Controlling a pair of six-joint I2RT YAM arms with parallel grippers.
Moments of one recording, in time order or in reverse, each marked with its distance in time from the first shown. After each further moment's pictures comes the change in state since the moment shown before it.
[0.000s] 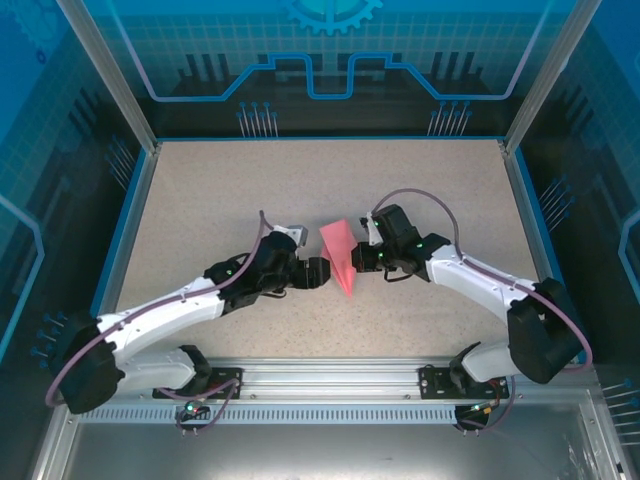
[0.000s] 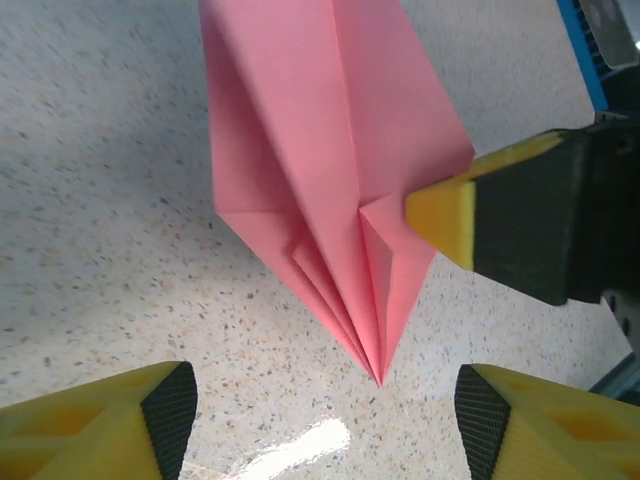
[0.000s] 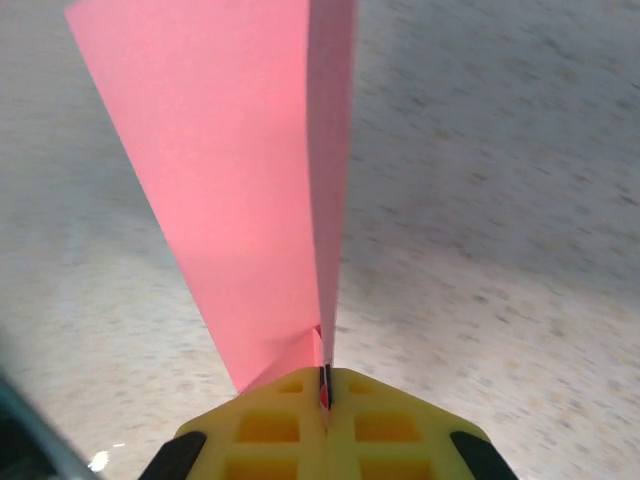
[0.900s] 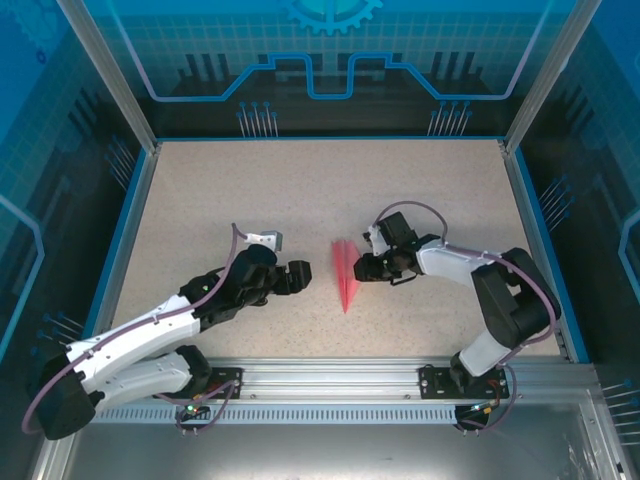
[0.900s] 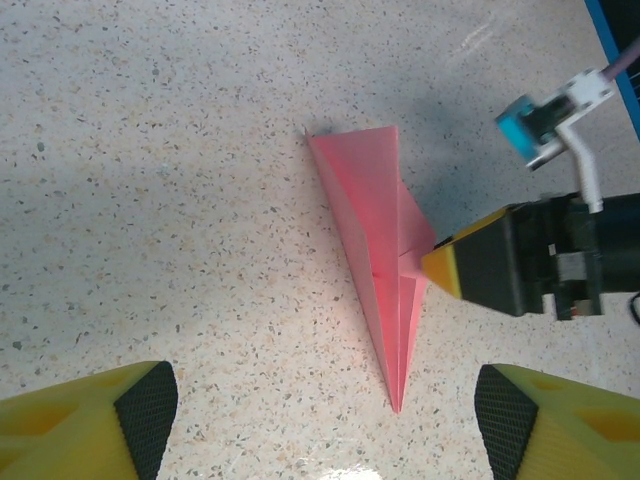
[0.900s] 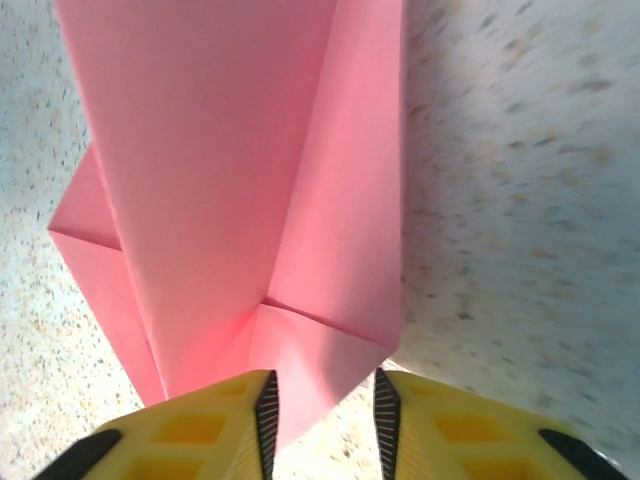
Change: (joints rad) left arm 0.000 -0.171 -0.090 -0.087 -0.142 -0.033; right arm -0.110 0.195 -0.047 -0.004 -0.066 -0.141
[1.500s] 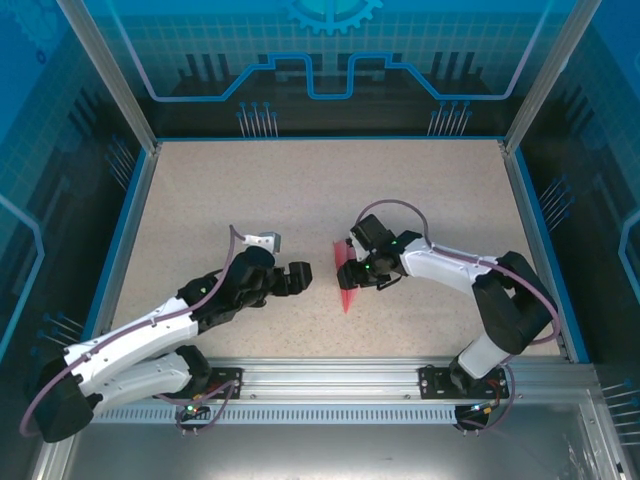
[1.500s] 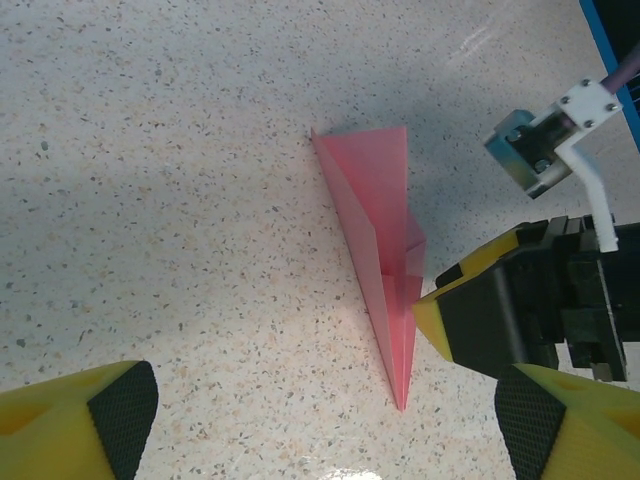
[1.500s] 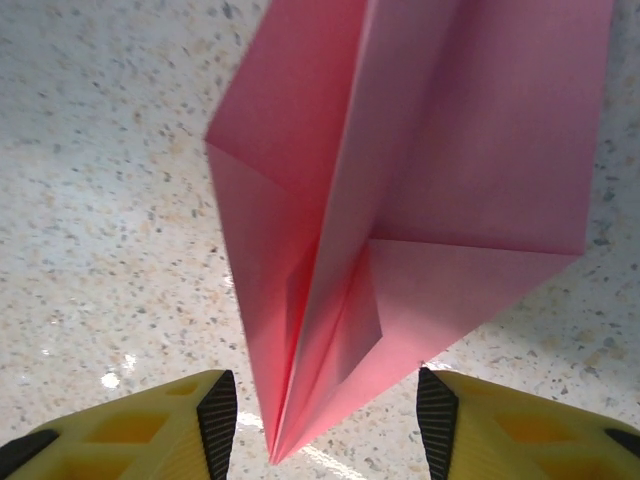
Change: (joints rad) left arm 0.000 -0.028 -0.023 0.007 -0.003 0.000; right arm 0.184 0.025 0.122 -0.185 0.132 0.080
